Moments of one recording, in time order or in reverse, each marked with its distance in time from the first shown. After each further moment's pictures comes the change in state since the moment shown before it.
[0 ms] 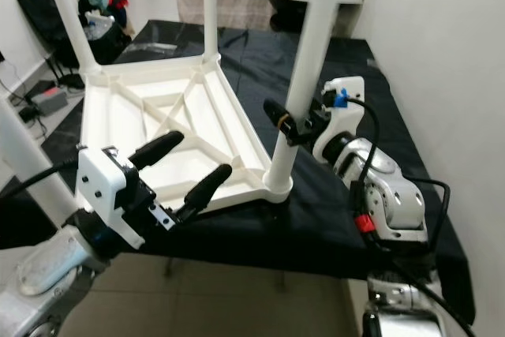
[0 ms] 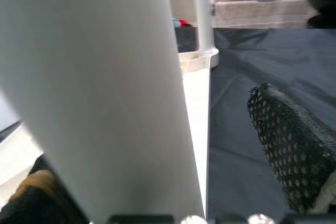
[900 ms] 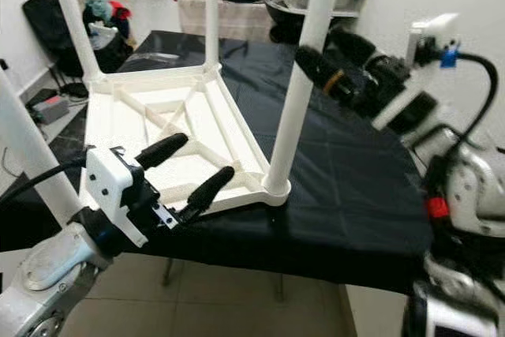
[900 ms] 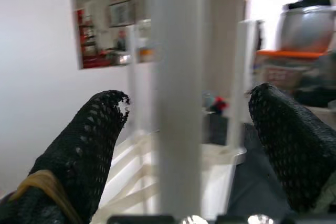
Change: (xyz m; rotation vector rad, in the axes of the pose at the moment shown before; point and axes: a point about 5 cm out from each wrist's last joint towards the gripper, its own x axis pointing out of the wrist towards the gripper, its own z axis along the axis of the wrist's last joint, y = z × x) left arm 0.007 0.001 -0.002 0.000 -0.003 -0.028; right arm -0.034 -0.012 0.105 -0.115 -0.265 0.182
